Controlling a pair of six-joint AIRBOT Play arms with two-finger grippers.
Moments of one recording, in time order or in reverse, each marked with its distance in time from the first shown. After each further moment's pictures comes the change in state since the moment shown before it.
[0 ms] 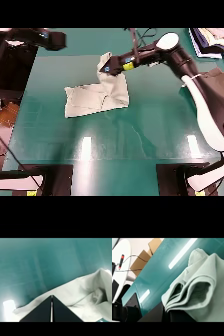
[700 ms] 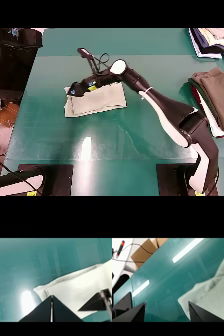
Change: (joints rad) left arm 0.036 0.124 0.005 0.099 -0.177 0.006; right arm 0.224 -0.254 0.150 -0.001 -0.120 -0.085
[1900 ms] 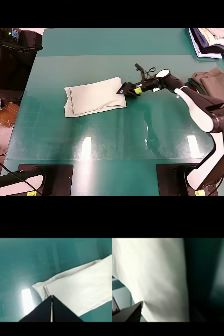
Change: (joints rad) left arm 0.002 0.000 0.000 -0.007 -0.019 0.002; right arm -0.406 0.056 -0.493 0.064 0.071 -0.002
